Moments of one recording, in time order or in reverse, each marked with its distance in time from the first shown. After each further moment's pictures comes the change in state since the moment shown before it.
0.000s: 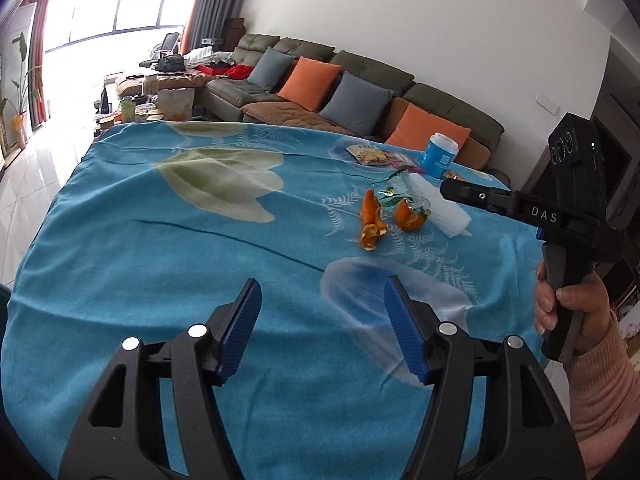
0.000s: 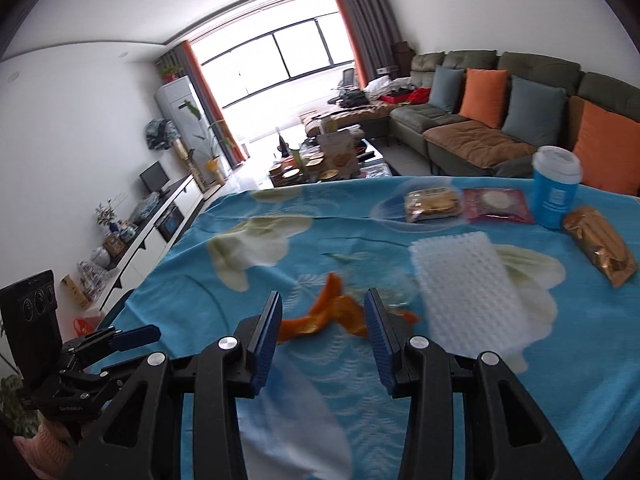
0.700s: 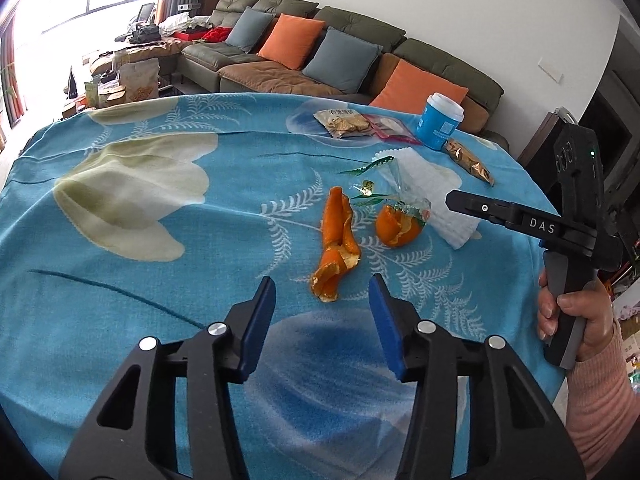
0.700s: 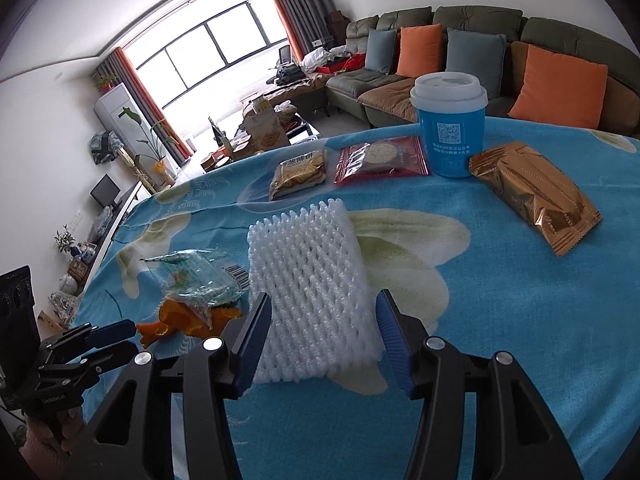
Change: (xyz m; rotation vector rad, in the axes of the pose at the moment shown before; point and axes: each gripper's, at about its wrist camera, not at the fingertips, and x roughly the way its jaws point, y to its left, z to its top) left arm 0.097 -0.035 0.040 0.029 0.173 -0.038; right arm 0.029 -0.101 -0.004 0.150 0.112 -0.111
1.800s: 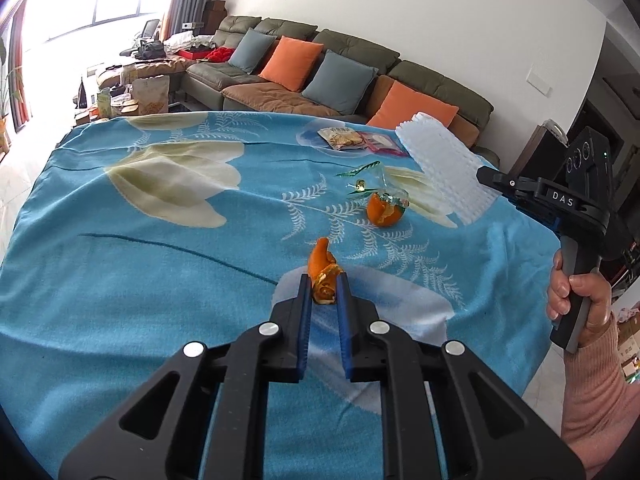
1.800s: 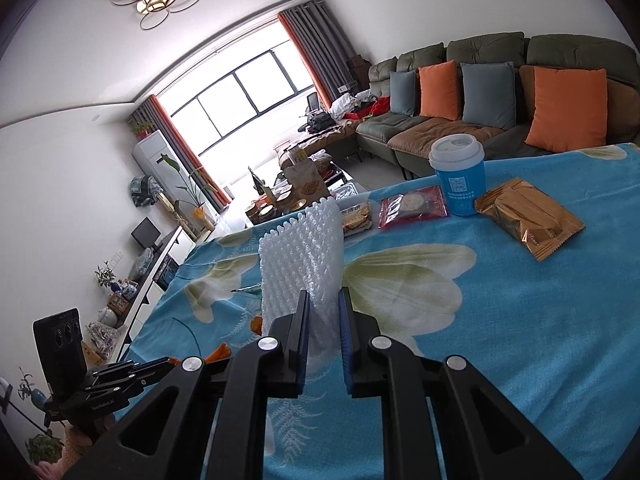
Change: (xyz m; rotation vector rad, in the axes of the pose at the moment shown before) left arm -0.072 0.012 -0.043 0.001 -0.098 -0.009; right arm -0.071 0.014 -0.011 0.032 -0.190 0.156
